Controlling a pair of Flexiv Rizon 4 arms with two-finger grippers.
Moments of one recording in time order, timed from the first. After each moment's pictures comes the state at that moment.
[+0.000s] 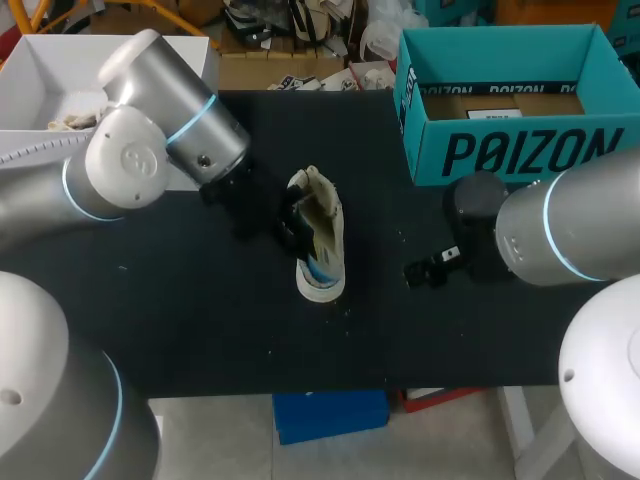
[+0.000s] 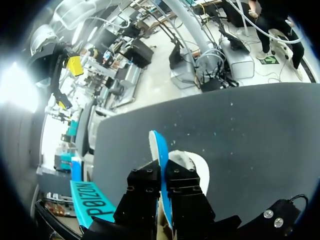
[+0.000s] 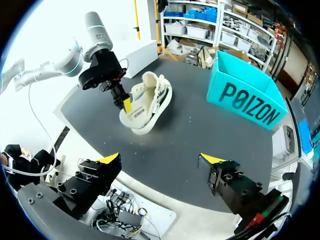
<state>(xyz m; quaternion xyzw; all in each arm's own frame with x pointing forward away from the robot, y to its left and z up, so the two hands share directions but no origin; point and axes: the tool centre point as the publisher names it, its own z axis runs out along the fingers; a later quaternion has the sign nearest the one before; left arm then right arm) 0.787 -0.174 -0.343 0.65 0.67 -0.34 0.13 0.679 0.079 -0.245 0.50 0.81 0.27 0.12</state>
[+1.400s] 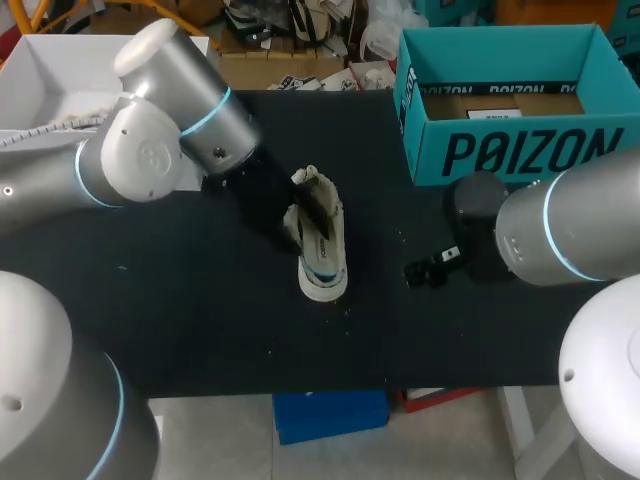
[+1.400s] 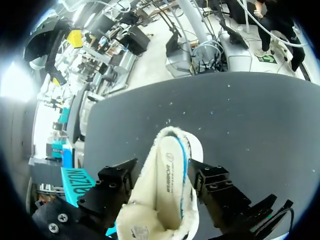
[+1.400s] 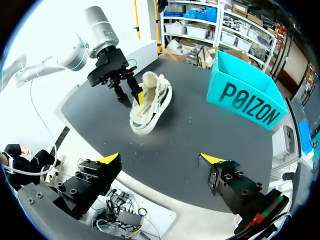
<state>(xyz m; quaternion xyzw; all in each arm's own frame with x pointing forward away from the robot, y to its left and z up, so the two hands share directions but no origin) 0.818 -0.170 -0.350 0.64 0.70 -0.28 0.13 0.679 0.079 -0.245 0.50 0.81 0.27 0.12</state>
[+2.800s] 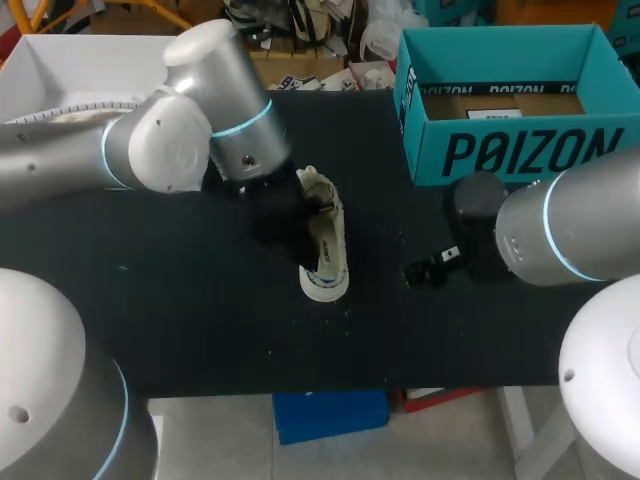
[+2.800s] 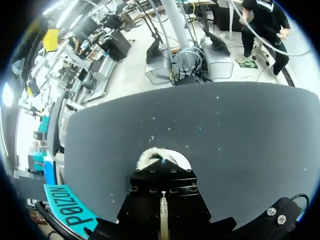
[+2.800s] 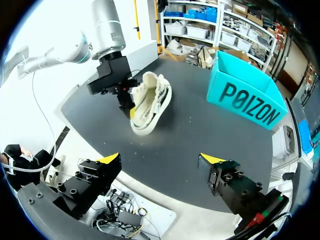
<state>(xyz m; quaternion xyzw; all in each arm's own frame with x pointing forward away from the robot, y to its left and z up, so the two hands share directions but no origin) 0.787 -0.175 -0.371 0.69 0.69 -0.24 0.04 0.679 0.079 -0.245 0.50 0.81 0.27 0.12</state>
